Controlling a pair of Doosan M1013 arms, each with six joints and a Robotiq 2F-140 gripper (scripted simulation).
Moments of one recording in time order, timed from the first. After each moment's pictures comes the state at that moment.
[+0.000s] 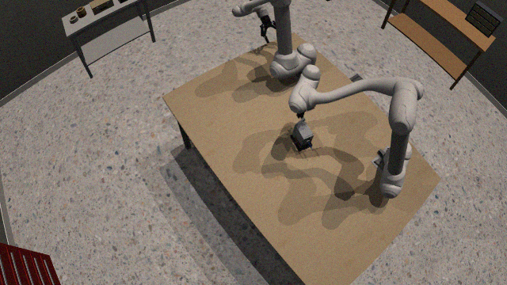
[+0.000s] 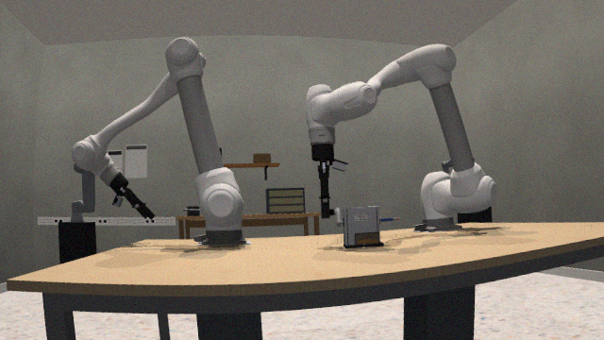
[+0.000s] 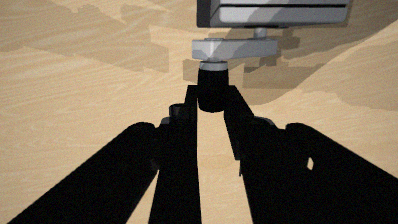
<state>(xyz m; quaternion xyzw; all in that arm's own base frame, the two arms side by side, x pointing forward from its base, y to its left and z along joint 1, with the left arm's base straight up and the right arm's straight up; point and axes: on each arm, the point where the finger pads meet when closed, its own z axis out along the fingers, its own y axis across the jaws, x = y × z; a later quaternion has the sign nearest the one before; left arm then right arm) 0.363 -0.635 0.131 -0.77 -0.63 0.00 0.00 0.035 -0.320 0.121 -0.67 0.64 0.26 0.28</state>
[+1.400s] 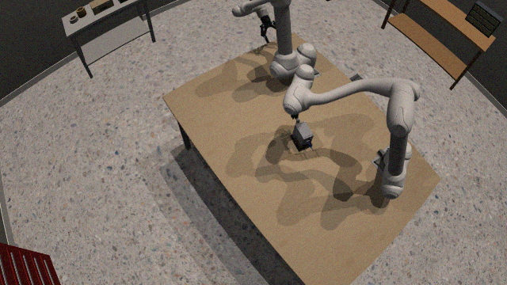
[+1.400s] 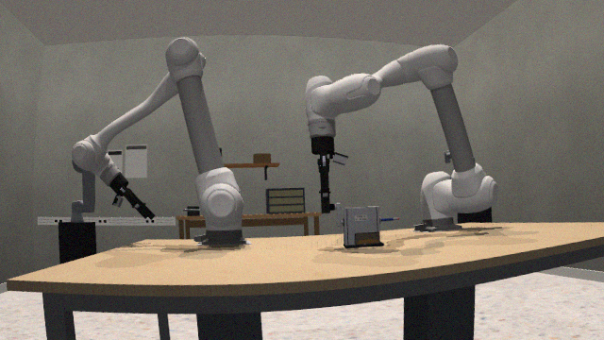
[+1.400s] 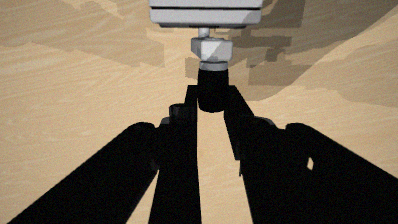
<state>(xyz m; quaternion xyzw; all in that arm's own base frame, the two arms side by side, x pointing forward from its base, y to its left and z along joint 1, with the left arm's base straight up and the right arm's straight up) 0.407 -0.644 0.147 -0.77 -0.63 0.00 0.00 0.035 -0.320 0.121 -0.67 0.64 0.26 0.28</state>
